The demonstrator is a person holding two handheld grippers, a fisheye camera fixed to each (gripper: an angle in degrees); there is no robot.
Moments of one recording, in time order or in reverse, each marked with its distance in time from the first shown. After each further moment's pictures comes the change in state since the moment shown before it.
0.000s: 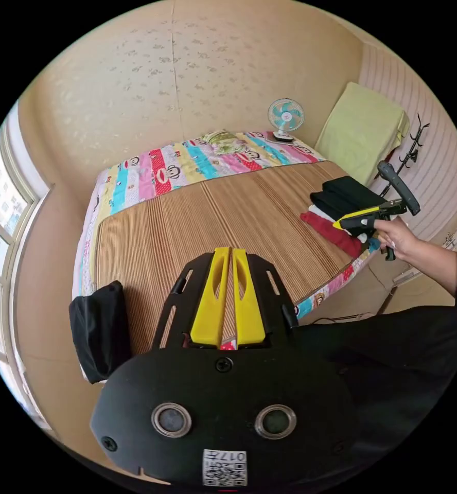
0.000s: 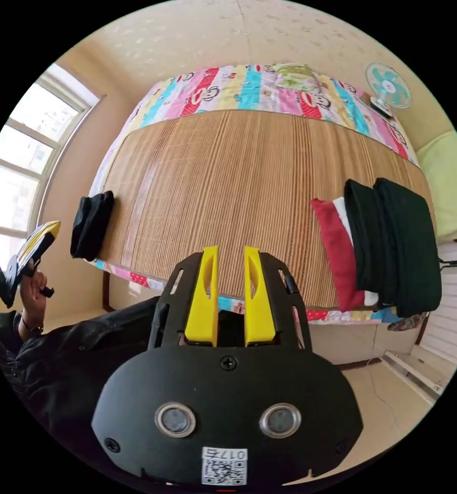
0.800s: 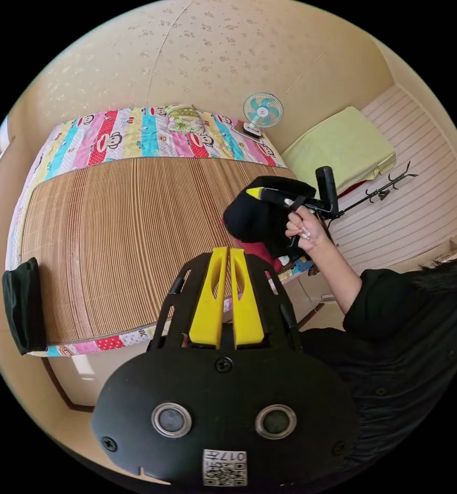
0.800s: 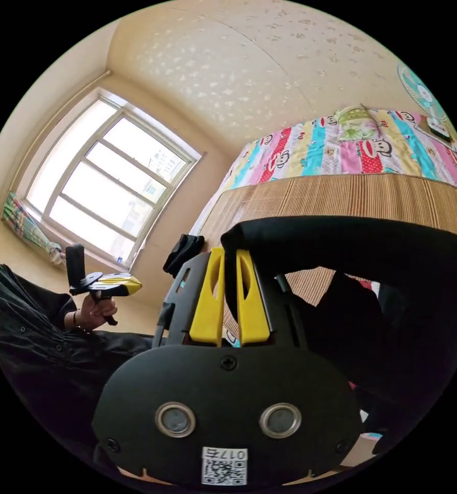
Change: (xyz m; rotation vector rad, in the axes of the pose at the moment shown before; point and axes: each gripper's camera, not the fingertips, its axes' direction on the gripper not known) left arm 0.197 -0.070 0.088 -0.144 0.272 -0.229; right arm -0.012 -0.014 0.073 0.053 -0.773 -0.428
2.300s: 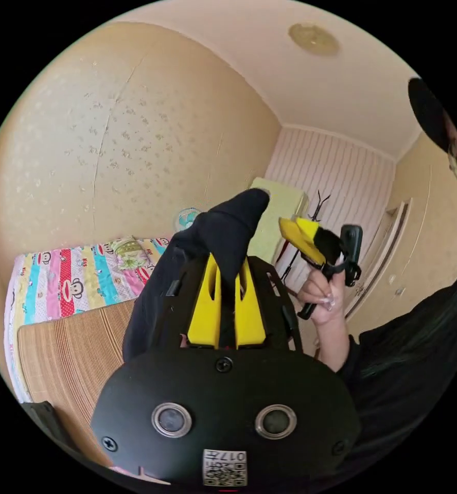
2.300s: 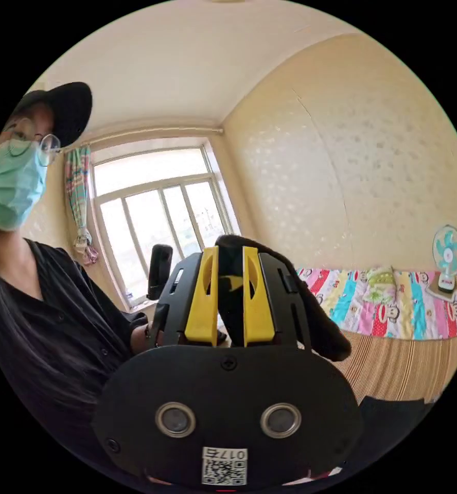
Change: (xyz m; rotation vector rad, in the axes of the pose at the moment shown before) left arm 0.119 0.019 -0.198 0.613 0.284 0.355; right arm -0.342 0.231 -0.107 0.836 0.131 -0.474
